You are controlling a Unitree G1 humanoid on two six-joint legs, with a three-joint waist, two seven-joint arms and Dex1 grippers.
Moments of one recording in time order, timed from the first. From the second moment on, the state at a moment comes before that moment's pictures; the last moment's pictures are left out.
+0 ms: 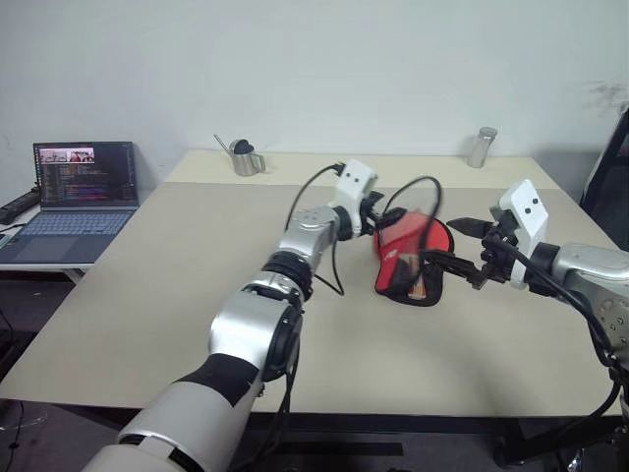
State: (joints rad) left arm -1.39 -0.01 0.09 1.31 -0.04 -0.05 -0.70; right arm -0.56 -0.77 -0.20 -0.47 0.62 1.04 0.60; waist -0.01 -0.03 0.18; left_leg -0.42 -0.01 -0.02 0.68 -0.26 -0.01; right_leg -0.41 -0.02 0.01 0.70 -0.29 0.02
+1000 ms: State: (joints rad) left arm -0.98 0.44 0.08 0.59 -0.22 0.31 -1.30; right arm -0.77 -0.41 -0.13 0.42 0.36 0.85 0.35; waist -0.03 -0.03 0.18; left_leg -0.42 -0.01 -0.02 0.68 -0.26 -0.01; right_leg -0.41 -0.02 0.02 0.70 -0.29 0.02
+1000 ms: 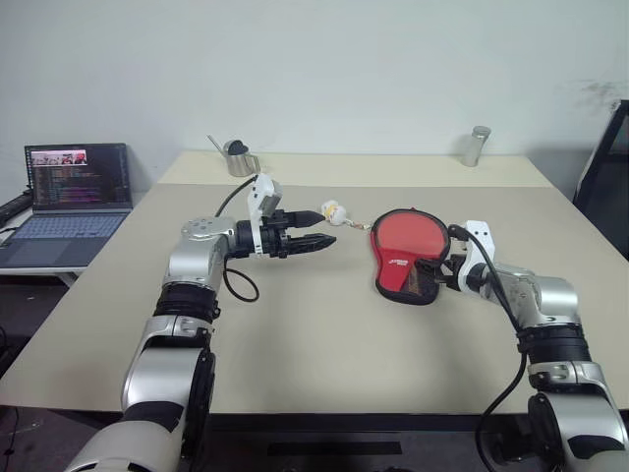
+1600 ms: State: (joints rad) left arm -0.95 0.46 0.05 0.50 -0.27 0.37 -1.23; right arm -0.76 -0.44 -0.12 0.41 0.27 0.70 0.42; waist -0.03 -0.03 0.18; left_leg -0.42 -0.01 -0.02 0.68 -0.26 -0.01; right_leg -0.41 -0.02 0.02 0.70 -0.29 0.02
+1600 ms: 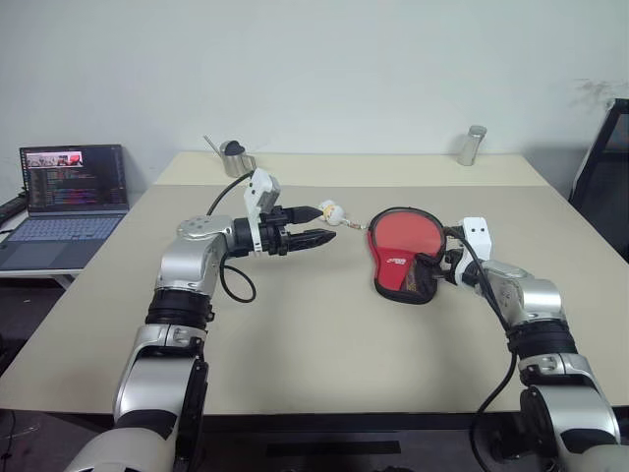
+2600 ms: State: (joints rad) left arm -0.95 0.48 0.03 0.50 -0.27 0.36 -1.21; right arm -0.85 -0.34 -0.14 0.63 0.23 0.70 0.35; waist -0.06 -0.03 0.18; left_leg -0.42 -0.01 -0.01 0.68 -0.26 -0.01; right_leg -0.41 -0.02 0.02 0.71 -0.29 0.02
